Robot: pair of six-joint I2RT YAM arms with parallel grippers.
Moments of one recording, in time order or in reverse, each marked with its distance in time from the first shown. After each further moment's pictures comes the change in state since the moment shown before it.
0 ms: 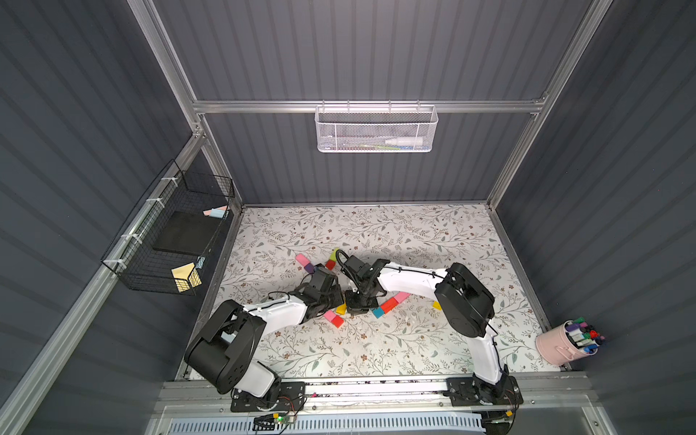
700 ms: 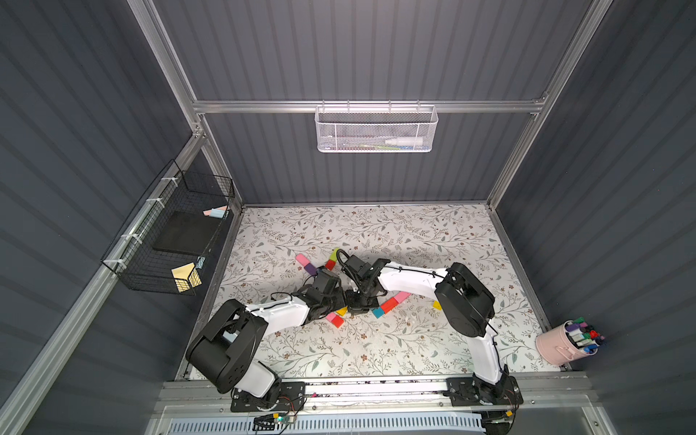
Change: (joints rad) left arm -0.038 -0.007 -0.001 -0.017 -0.010 -0.019; right arm -0.005 0.000 0.000 -0.003 -0.007 0.007
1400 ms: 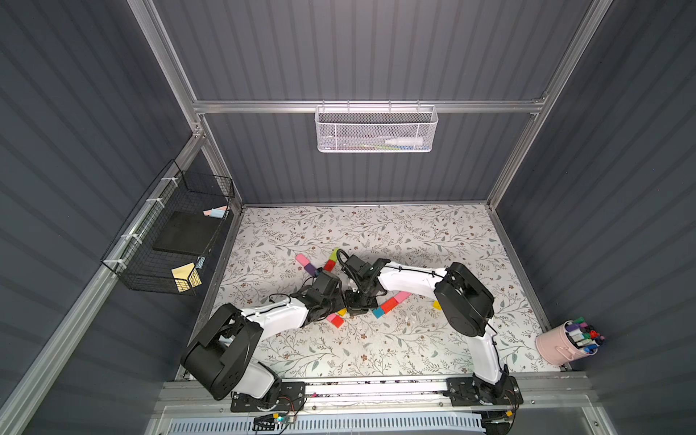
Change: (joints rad) left arm -0.018 -0.036 0.000 -0.063 -0.027 -0.050; right arm -0.002 0.006 0.000 0.011 -0.044 -0.002
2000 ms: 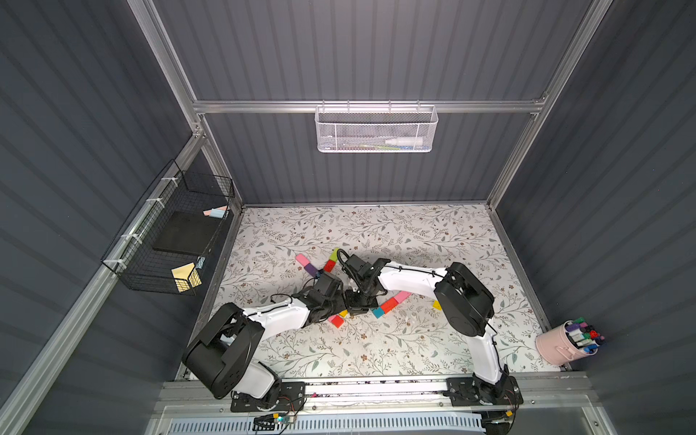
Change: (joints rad) left arm -0.016 0.008 0.000 -0.009 -0.003 -0.014; right arm -0.002 0.000 0.000 0.000 0.000 -0.002
